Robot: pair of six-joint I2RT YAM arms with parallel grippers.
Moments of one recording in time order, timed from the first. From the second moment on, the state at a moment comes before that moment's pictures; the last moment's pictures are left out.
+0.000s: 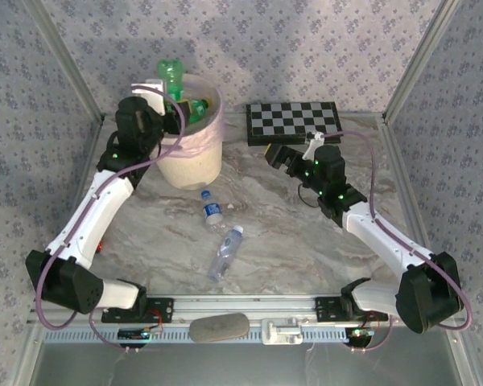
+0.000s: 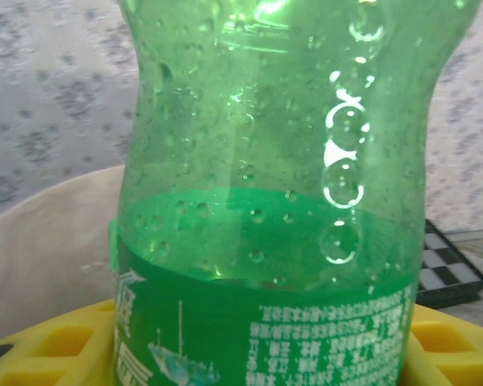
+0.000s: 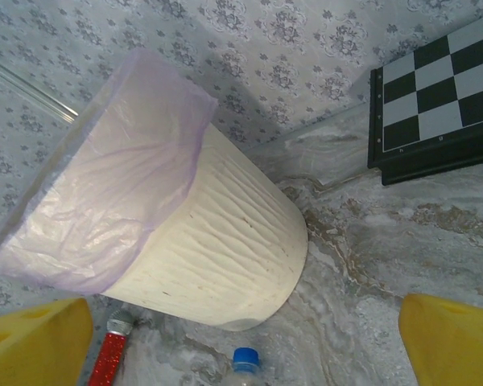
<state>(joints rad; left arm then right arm) -0.32 1.36 1.38 -0.20 -0.05 -0.17 0.44 1.23 0.86 0.13 -0.15 0.72</state>
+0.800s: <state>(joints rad) -0.18 1.65 1.75 -0.66 -0.13 -0.14 0.44 1.22 0.83 0.10 -0.13 0.69</state>
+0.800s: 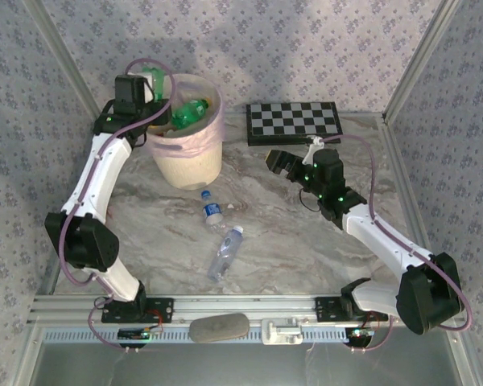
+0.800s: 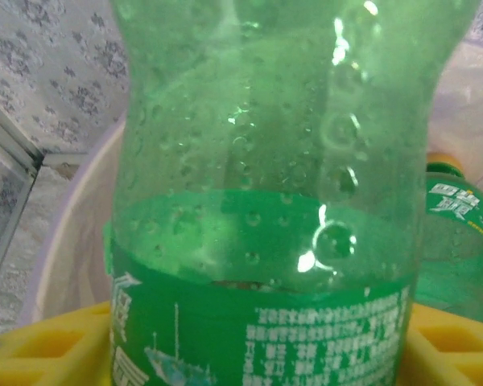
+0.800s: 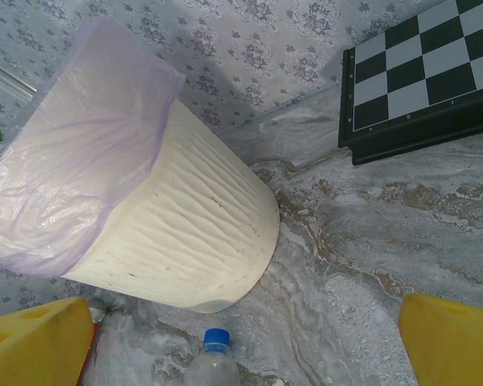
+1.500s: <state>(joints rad) -0.40 1.22 1.43 -0.45 -0.06 -0.22 0.44 1.22 0.83 0.08 -0.13 0.69</state>
